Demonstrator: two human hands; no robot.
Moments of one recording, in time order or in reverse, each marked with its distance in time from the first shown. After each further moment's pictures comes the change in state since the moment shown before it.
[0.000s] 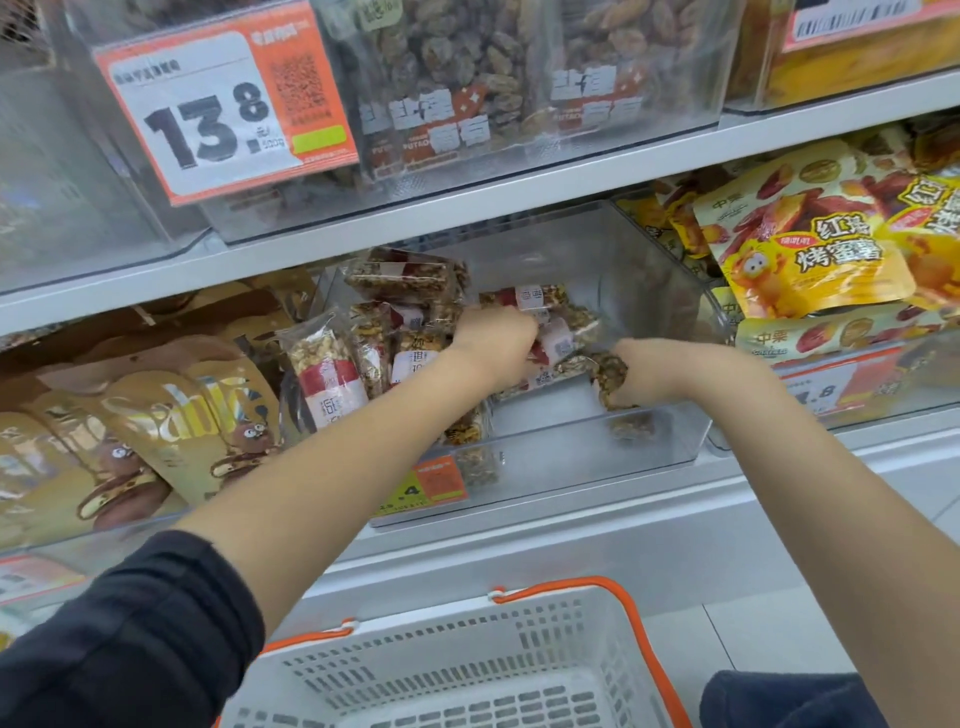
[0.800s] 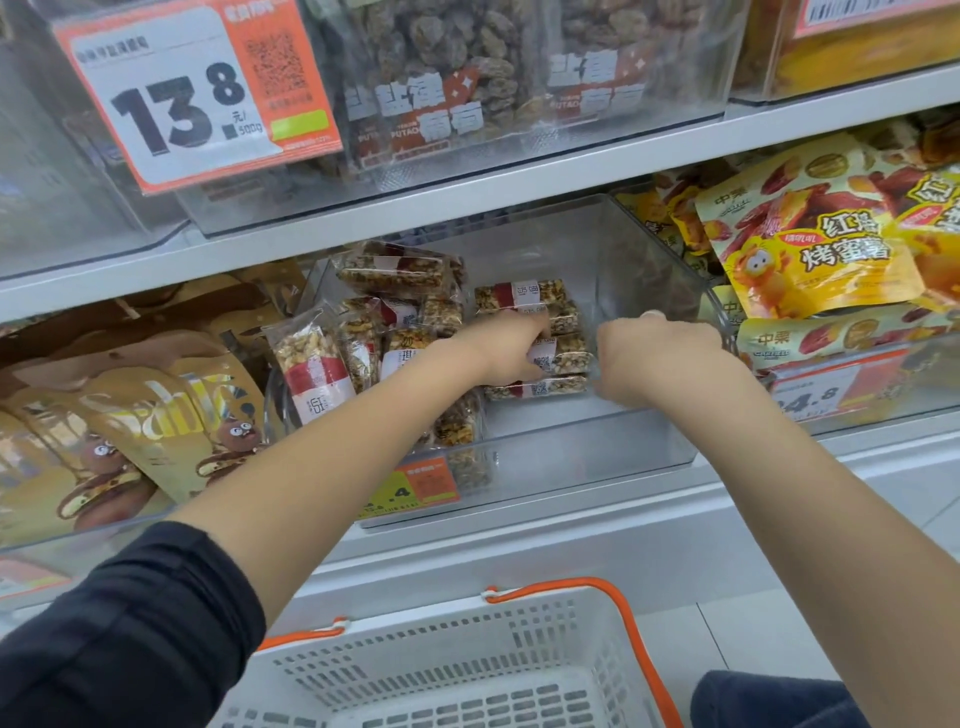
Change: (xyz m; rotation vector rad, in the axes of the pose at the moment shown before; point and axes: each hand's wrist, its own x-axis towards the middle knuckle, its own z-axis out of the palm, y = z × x) left_hand 0.019 -0.005 0.016 -0.335 -0.170 0.103; right_hand -0.015 -0.024 -0.007 -0.177 0.176 0.177
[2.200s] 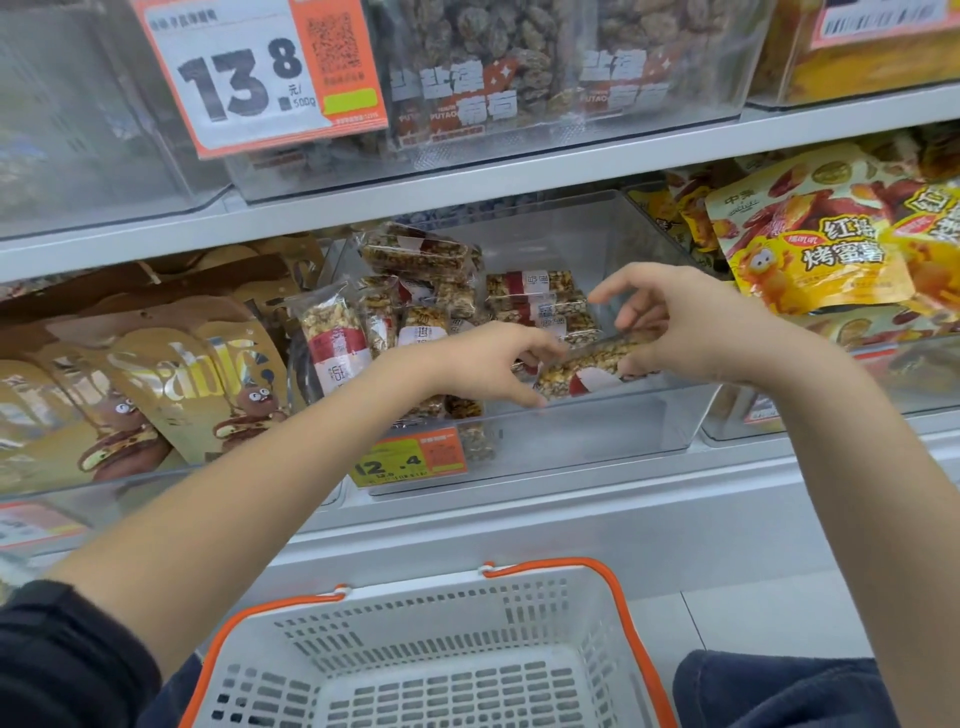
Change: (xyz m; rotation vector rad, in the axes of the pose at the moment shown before) left_hand -0.067 0.004 -0.013 -0.340 -0.084 0.135; right_hand -0.031 0.033 -0.017 0.606 0.139 -0.415
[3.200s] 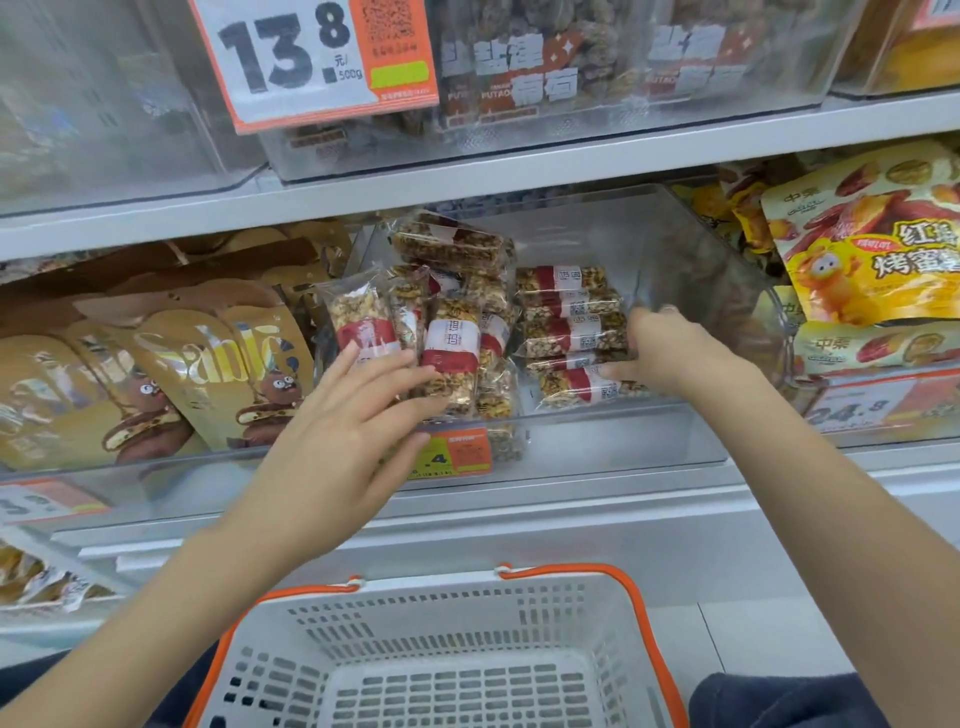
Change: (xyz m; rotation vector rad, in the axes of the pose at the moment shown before) left_hand -0.157 -0.022 0.033 0.446 0.567 -0.044; right_hand 0.066 0.033 0.062 -0.386 -0.045 0.210
